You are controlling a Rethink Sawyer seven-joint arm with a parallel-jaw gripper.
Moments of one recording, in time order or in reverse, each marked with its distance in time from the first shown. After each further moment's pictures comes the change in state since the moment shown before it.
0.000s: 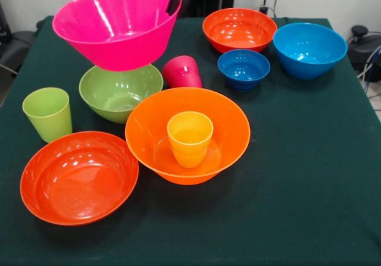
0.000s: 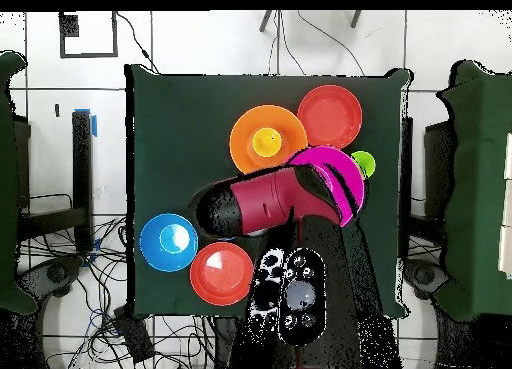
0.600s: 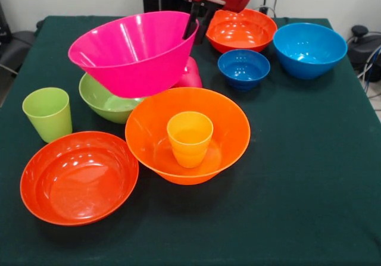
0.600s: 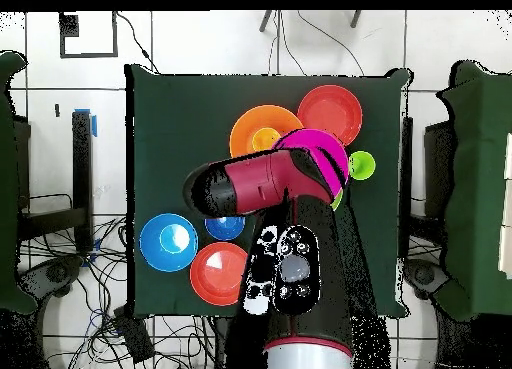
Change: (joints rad) arm 0.021 0.070 -0.003 -0.089 0.069 -0.066 0.000
